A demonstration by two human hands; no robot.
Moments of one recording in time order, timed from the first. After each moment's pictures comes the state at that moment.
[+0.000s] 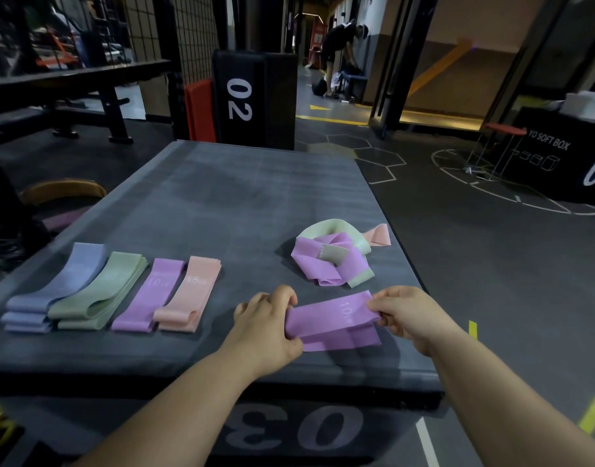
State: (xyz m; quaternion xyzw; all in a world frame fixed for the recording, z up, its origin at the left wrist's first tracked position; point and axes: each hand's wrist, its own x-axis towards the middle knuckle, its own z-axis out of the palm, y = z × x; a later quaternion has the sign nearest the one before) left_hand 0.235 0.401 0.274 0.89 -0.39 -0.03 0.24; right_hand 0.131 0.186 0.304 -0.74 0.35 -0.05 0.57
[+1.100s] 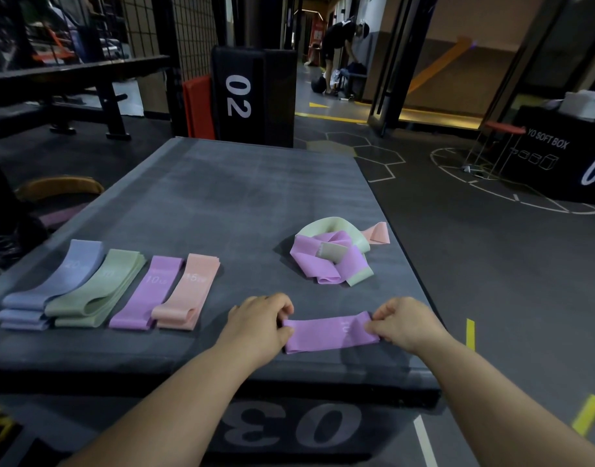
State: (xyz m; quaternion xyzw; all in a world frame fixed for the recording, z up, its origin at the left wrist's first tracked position) left_hand 0.246 0.402 0.265 0.90 -0.35 -0.05 0.26; right_hand 0.125 0.191 0.297 -0.89 0.37 0.03 0.26
